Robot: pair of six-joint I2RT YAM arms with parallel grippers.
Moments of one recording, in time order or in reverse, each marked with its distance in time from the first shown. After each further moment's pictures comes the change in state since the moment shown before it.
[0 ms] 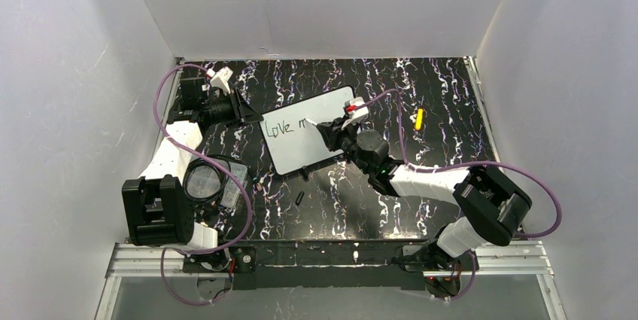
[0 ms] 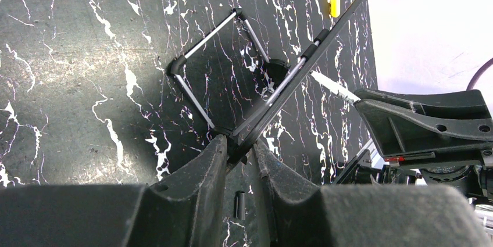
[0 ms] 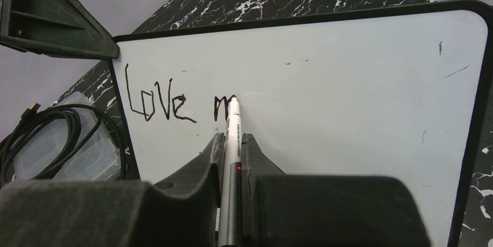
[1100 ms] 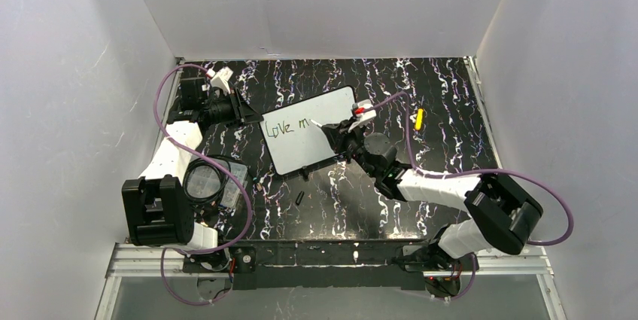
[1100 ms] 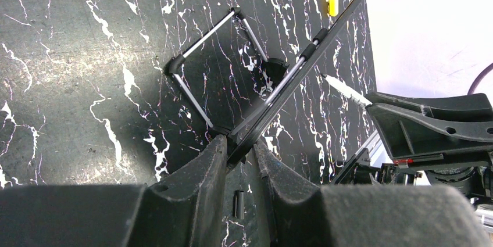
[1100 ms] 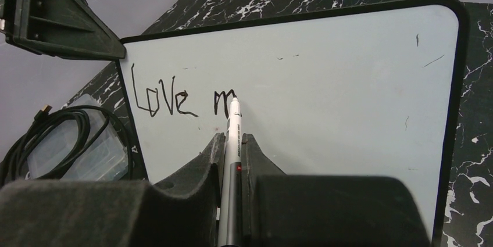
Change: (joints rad) left arm 0.000 0.000 0.000 -0.001 0.006 0.000; right arm -0.002 -0.088 -0.061 -0.006 0.000 0.022
